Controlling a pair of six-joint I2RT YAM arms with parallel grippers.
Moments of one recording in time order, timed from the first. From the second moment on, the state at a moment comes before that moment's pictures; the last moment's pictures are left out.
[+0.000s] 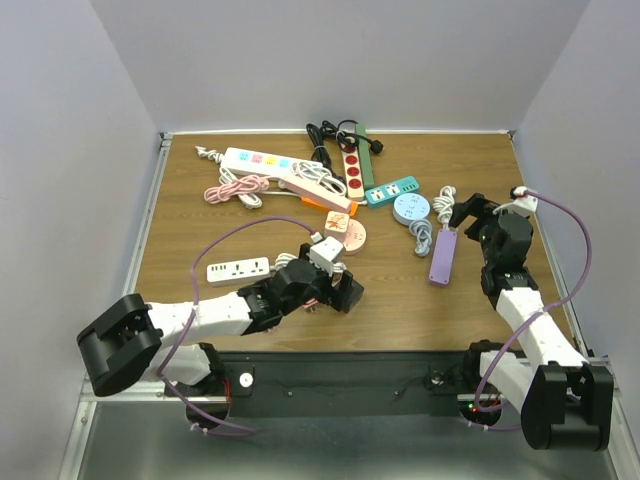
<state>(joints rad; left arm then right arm) -1.00 1.21 0.50 0.34 -0.17 -0.25 -0.04 0.96 0.48 0.30 0.09 0.38</state>
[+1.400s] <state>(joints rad) -1.12 1.52 0.71 0.13 -0.11 -0.31 -0.04 0.97 0.50 0.29 0.00 0.35</state>
